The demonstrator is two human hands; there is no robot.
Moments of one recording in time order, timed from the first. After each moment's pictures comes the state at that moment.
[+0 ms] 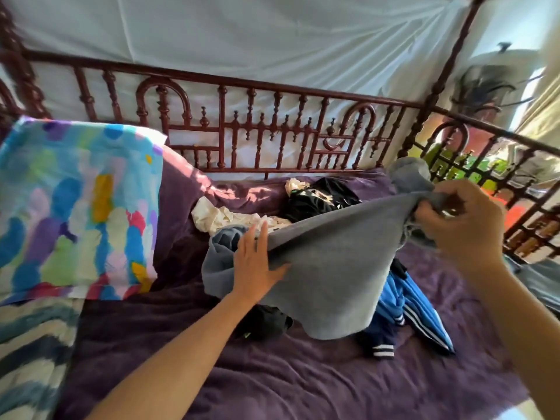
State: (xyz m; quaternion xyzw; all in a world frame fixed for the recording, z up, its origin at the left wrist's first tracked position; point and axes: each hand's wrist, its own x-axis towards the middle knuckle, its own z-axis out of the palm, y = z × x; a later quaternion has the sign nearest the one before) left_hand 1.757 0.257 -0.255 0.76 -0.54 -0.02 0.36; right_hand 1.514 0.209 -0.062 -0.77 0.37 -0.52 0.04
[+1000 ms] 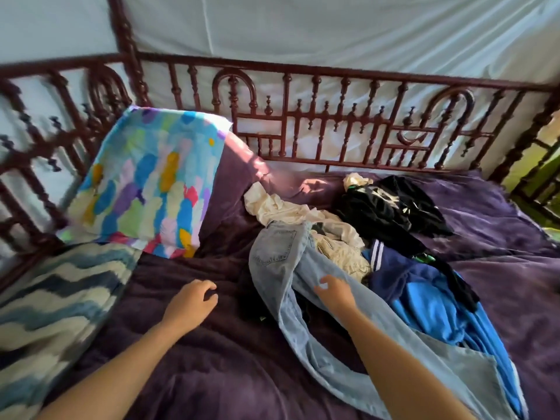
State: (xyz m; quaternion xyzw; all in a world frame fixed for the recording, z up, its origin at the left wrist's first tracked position) left_hand 1.763 0.360 -0.315 0.91 -0.32 -0.14 0.23; right_hand 1.586 0.116 -0.328 -0.83 0.45 0.01 0.32
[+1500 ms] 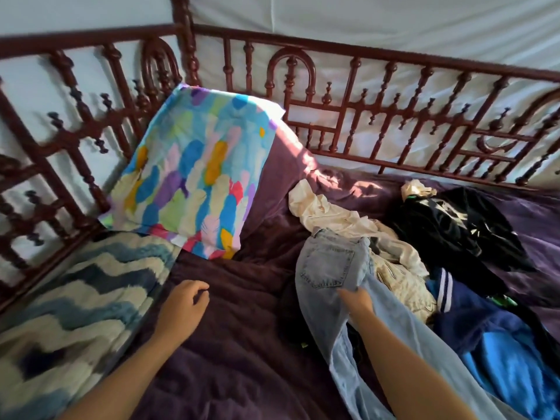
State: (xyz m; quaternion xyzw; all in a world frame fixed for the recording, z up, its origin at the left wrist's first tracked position) left_hand 1.869 0.407 -0.343 0.91 -0.20 -0.06 0.35; right_hand 1.723 0.100 -0.376 -0.63 0.57 -0.06 0.53
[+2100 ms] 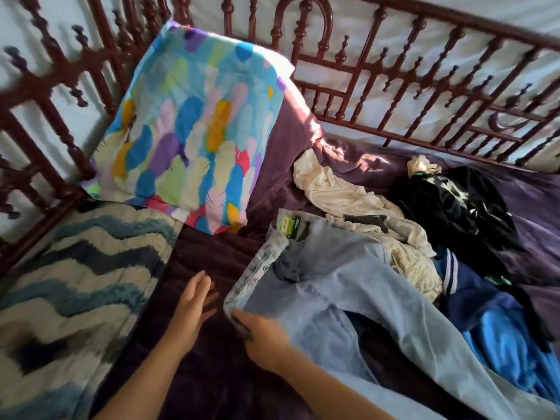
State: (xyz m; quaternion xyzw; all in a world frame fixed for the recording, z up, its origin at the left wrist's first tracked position) left_hand 1.886 0.423 -0.402 0.62 0.09 -0.34 0.70; right_hand 1.771 0.309 -0.380 -0.91 0.16 0.17 0.34
